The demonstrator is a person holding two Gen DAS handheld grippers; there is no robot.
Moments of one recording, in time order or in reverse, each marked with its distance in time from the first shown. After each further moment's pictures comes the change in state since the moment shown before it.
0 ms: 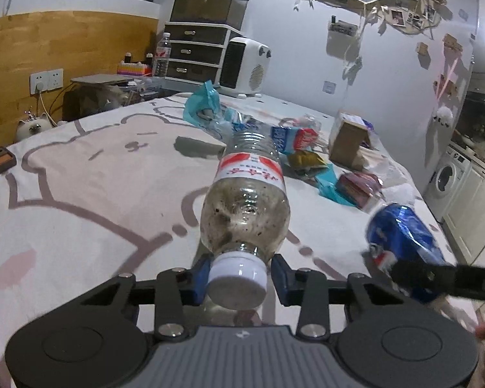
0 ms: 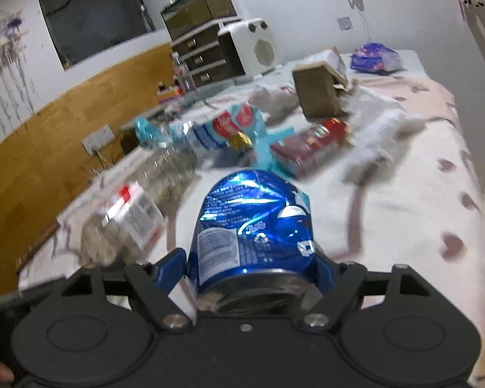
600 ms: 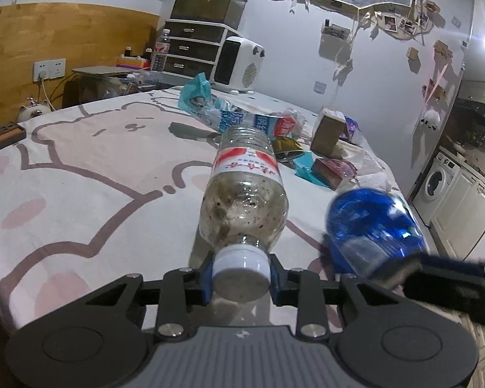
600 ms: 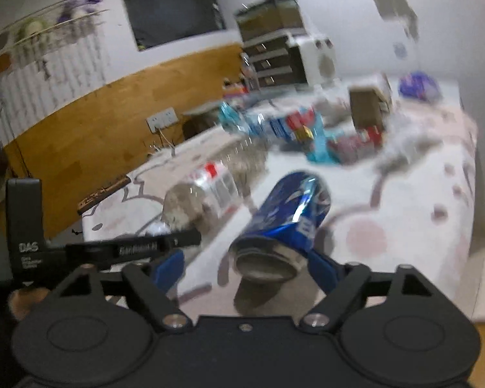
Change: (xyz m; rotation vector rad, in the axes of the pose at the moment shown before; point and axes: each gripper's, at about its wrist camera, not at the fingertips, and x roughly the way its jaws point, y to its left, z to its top) left arm -0.036 -0.011 -0.031 -0.041 -0.005 -0.023; right arm -0.079 0.026 -0.038 -0.227 -0.060 0.191
